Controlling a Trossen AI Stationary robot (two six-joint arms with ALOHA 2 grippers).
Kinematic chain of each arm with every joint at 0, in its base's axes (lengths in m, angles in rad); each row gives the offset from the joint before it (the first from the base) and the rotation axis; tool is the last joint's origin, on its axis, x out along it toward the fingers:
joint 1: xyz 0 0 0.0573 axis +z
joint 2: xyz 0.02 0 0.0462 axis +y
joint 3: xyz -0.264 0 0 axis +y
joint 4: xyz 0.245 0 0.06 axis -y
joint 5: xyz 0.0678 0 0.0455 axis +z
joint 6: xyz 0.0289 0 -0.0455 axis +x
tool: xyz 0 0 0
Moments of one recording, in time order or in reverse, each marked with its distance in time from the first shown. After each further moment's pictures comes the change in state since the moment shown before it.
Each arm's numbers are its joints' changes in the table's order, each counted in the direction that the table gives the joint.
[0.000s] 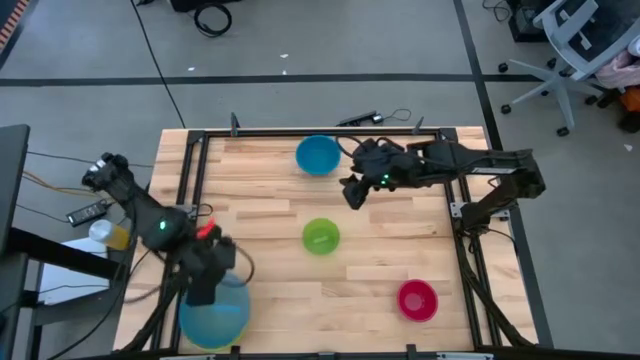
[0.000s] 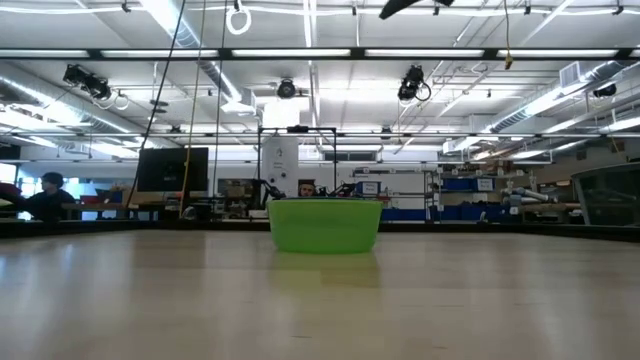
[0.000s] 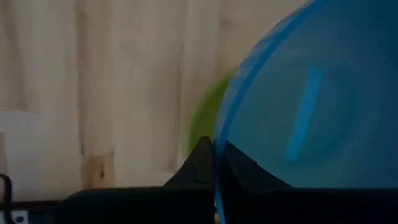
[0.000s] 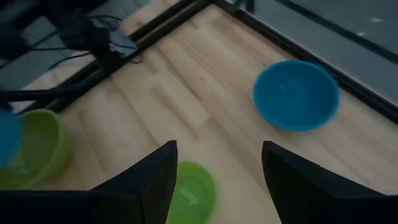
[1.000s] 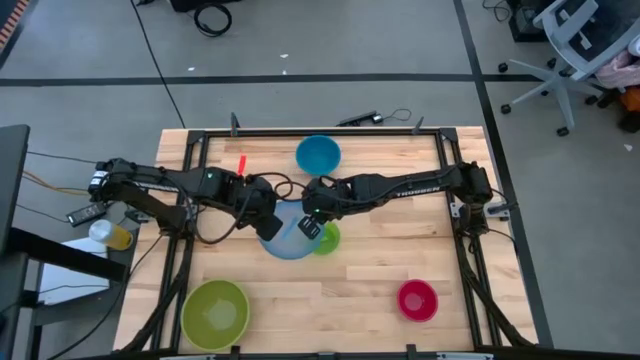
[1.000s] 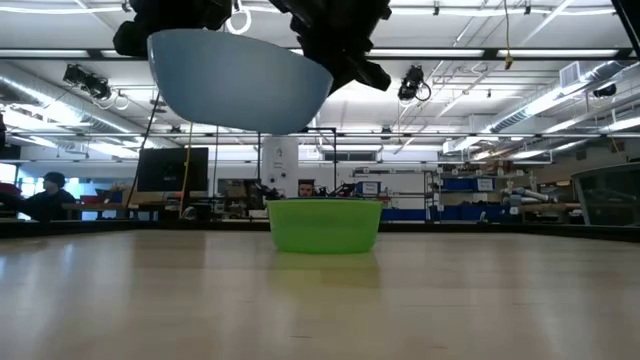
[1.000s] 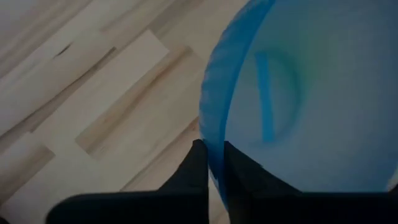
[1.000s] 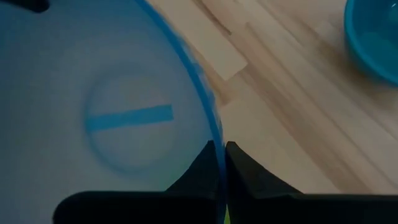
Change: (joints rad) left arm 0.588 0.074 -0.007 0.136 0.143 -0.157; right arm 0.008 0.406 -0.001 0.195 0.150 0.031
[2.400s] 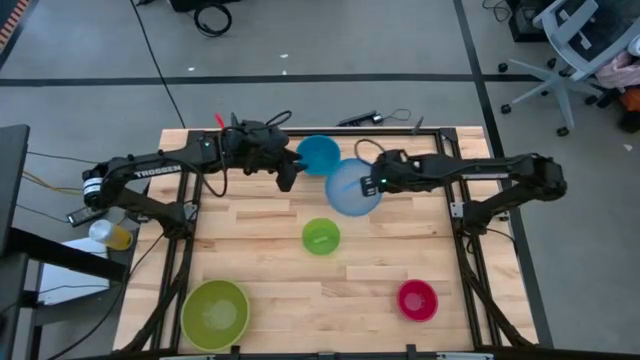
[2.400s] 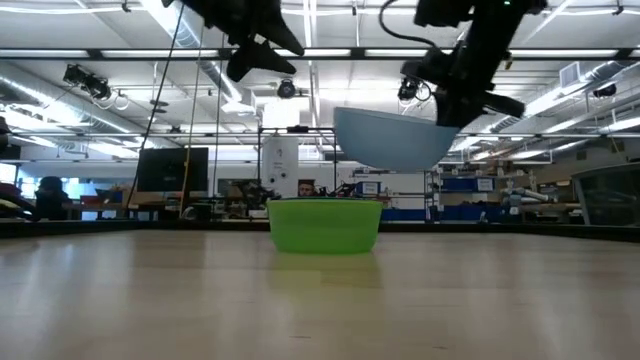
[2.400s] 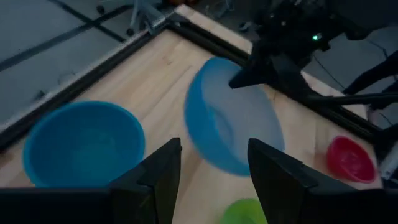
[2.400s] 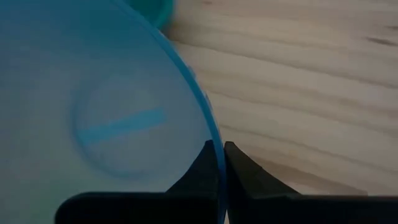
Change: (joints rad) left arm 0.418 -0.063 0.146 0.804 -0.176 0.619; right arm -0.226 -0.587 0.716 0.033 -0.133 0.381
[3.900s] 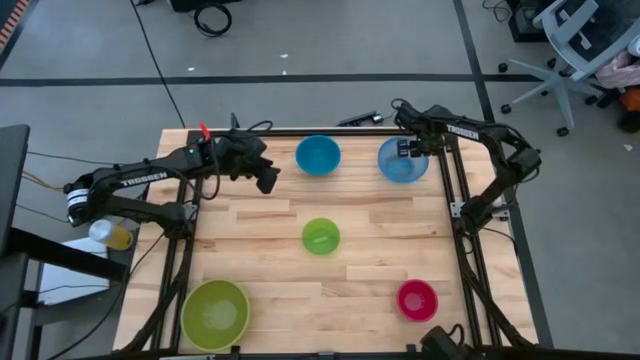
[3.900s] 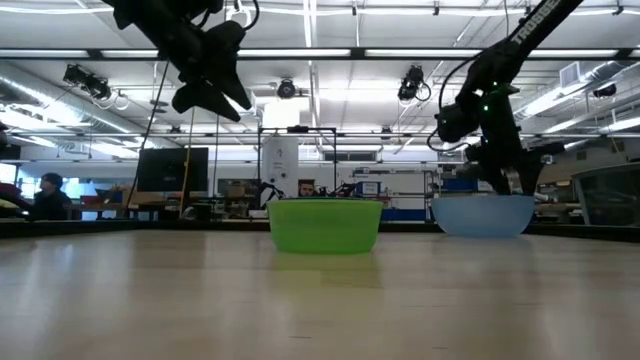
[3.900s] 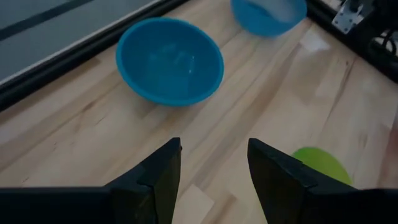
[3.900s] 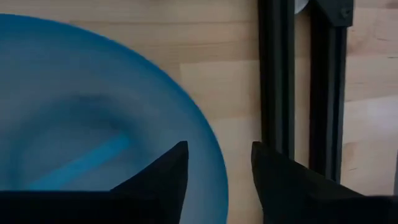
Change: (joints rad) left arm 0.099 -0.180 0.252 -0.122 0.082 -0.041; right arm -0.773 0.272 -0.006 -0.225 0.008 -0.373
